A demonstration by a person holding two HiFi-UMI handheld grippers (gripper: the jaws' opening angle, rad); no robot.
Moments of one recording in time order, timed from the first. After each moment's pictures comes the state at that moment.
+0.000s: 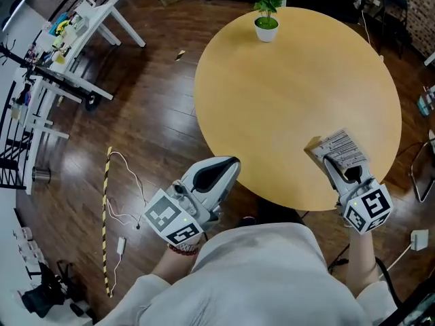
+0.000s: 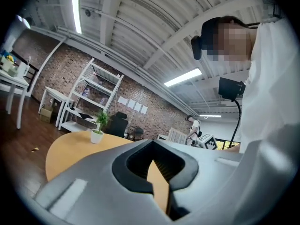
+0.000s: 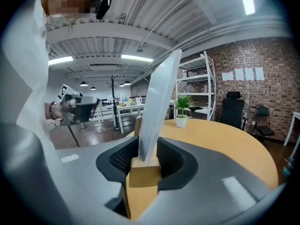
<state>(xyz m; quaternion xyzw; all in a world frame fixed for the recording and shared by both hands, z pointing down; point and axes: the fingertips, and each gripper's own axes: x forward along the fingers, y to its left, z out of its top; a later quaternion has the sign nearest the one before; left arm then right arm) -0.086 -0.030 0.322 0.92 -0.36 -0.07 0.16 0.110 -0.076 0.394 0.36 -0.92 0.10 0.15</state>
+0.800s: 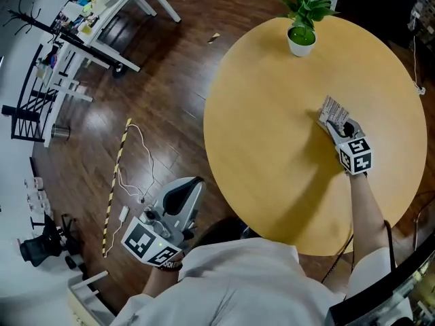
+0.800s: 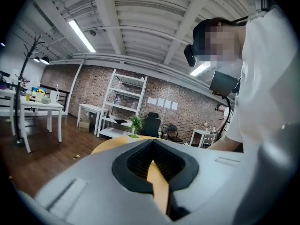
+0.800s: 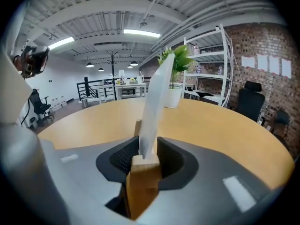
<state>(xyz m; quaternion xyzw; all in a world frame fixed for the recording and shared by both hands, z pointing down) -0.126 -0.111 0.326 0.83 -0.55 0.00 0.14 0.105 -0.368 0.604 0.28 -0.91 0.10 0.27</state>
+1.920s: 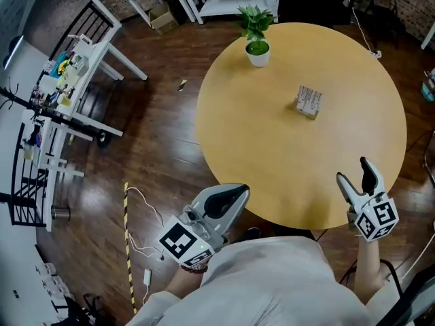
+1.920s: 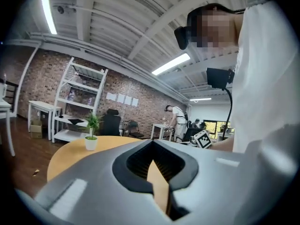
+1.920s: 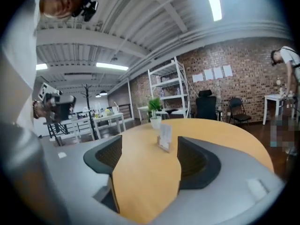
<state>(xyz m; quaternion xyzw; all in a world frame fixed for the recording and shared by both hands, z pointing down) -0.072 -0.054 0.314 0.95 -0.31 0.02 0.10 0.172 -0.104 0.425 0.49 -0.86 0.15 0.07</state>
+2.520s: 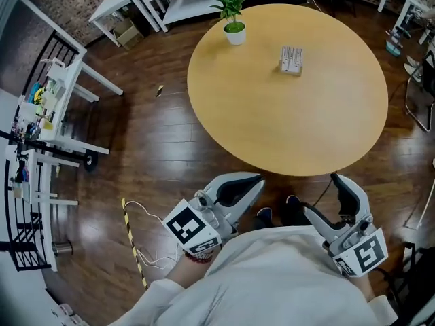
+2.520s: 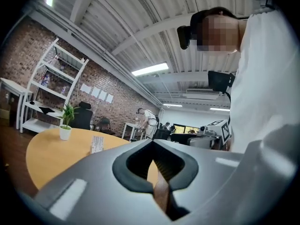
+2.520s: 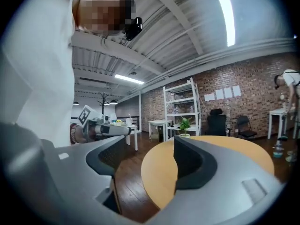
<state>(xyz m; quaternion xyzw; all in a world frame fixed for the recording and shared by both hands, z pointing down) -0.127 0.066 0.318 0.98 -0.13 -0.02 0.12 -0.037 0.113 0.308 0.49 -0.87 0.04 0.02</state>
